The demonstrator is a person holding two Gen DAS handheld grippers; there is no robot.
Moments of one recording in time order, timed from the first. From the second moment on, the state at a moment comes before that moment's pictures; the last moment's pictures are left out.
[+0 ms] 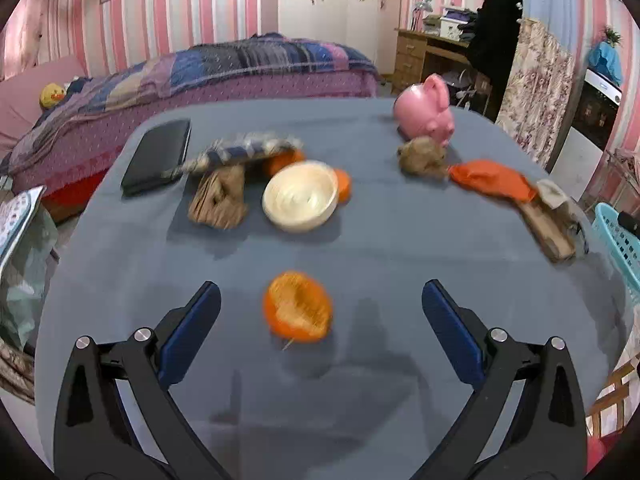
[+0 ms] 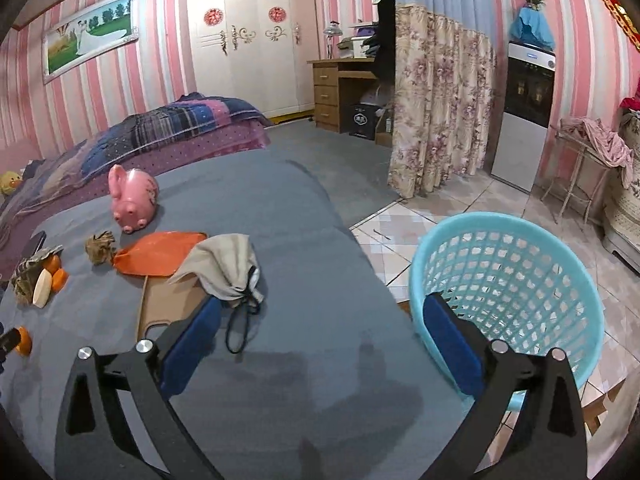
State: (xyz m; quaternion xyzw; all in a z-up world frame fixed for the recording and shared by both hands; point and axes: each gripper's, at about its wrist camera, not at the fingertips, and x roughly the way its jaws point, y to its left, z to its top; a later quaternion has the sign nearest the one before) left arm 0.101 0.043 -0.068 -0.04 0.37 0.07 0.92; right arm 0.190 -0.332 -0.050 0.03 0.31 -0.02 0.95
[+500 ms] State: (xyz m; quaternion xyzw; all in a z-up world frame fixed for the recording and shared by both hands) left arm 0.110 0.048 -0.083 -0.03 0.41 0.05 0.91; right arm 0.209 -0.311 -0.063 0.02 0.34 0.01 0.94
